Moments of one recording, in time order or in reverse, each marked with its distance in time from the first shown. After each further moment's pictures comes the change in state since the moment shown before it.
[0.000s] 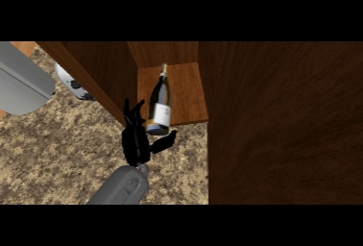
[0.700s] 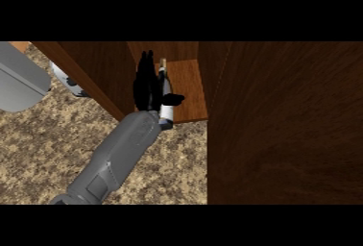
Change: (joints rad) left arm -0.495 -0.031 0.154 0.380 0.085 -0.175 -0.002; right arm 0.038 -0.007 -0.009 -0.003 -0.014 0.012 -0.015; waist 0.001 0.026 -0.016
